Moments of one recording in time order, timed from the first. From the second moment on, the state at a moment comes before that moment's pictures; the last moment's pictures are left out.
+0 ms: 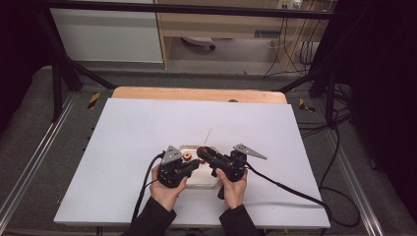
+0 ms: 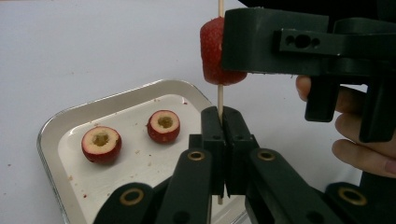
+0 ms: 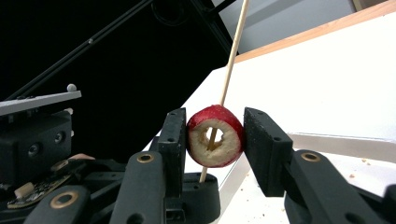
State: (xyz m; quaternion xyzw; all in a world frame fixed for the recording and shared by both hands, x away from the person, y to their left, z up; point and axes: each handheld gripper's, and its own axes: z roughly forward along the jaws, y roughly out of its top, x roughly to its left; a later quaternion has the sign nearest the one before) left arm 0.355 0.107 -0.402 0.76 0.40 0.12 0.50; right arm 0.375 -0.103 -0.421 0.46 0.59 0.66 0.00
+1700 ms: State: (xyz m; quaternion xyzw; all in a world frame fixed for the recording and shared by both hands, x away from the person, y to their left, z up) left arm 0.328 0.205 -0.425 0.81 0.36 0.13 0.44; right arm 0.416 -0.118 -0.400 0.36 0.86 0.35 0.08
